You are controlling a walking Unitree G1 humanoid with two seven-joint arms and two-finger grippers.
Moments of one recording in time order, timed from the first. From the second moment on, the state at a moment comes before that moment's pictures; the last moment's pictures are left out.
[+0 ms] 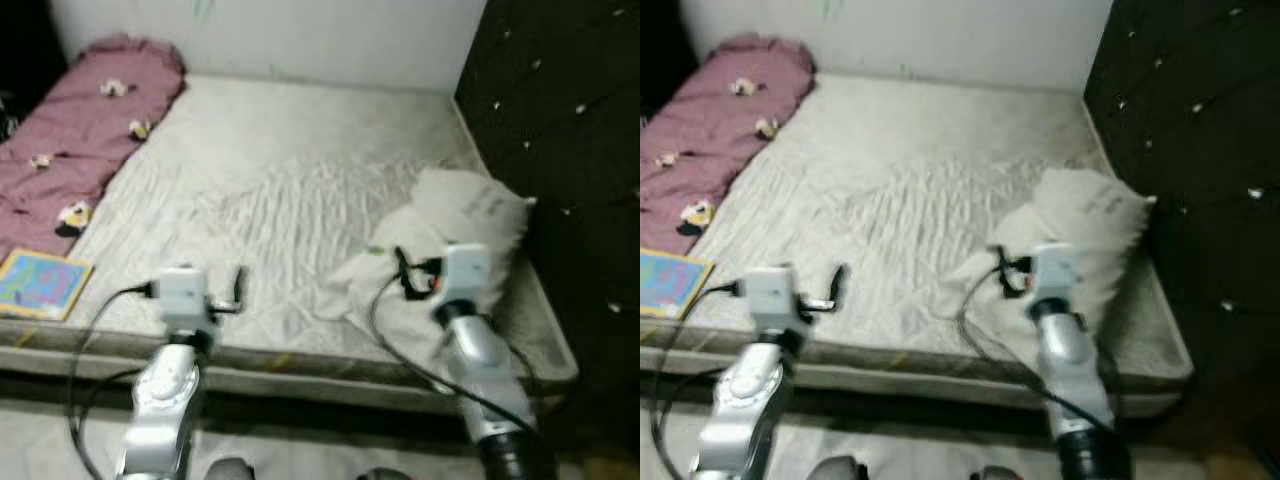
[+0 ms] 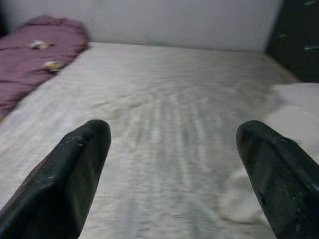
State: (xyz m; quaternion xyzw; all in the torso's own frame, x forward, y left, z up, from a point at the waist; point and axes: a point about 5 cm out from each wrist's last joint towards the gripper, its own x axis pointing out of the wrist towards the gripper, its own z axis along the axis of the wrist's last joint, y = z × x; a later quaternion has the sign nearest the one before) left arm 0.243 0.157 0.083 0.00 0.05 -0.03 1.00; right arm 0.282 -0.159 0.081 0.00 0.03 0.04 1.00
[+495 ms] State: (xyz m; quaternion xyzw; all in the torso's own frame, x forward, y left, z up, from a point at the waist) left arm 0.245 0.164 0.089 -0.01 0.03 -0.04 1.00; right arm 0.283 -0.151 0.082 0.00 0.03 0.05 1.00
